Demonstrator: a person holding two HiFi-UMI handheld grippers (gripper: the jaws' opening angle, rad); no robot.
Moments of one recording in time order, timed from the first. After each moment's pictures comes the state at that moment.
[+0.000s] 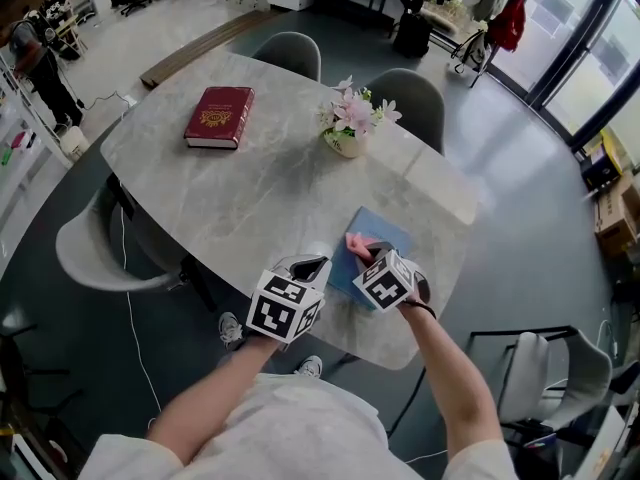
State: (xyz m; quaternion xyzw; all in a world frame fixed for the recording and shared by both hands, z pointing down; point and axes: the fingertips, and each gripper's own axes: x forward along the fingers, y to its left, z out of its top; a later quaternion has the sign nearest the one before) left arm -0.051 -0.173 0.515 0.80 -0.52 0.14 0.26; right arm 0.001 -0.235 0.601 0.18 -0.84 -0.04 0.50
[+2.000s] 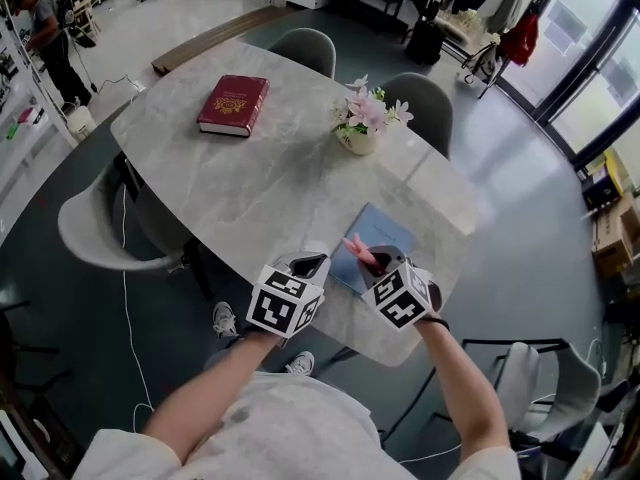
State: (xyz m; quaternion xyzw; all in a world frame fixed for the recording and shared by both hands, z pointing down) left arm -0.057 -0.154 0.519 0.79 -0.54 0.13 0.27; right arm -0.005 -0.189 0.544 0.13 -0.87 -0.10 0.47
